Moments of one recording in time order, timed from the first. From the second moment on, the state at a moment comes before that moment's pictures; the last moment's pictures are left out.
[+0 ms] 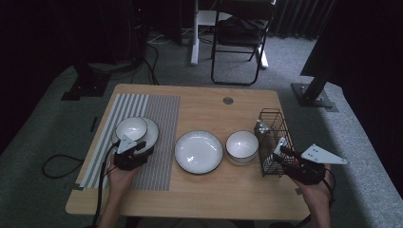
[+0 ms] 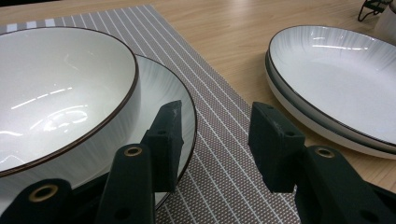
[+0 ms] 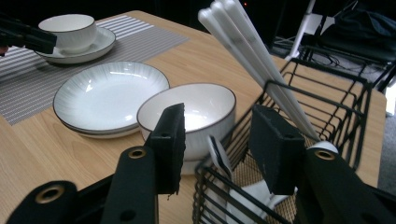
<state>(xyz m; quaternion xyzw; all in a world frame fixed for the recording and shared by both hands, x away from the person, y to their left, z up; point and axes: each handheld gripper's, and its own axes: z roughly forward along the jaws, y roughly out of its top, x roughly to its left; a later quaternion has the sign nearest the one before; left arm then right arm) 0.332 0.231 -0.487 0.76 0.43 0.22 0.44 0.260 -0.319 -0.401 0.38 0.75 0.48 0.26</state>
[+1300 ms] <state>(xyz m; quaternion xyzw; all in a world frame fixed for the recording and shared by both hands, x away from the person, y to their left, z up) 0.333 0.231 -0.488 0.76 0.43 0.22 0.44 0.272 -0.295 -0.411 0.39 0.75 0.47 0.27</state>
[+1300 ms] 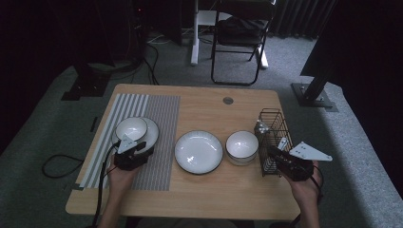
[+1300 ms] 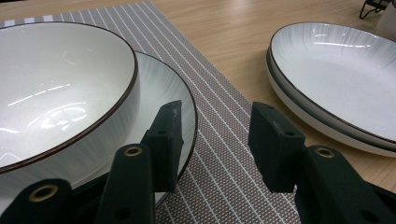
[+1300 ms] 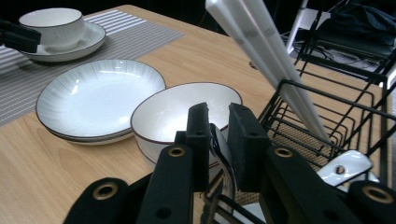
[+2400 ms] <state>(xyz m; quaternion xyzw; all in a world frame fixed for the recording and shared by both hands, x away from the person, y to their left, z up) 0.333 0.230 -0.490 0.76 0.43 0.22 0.44 0.273 -0.296 -0.411 0.42 0.73 0.44 0.31</state>
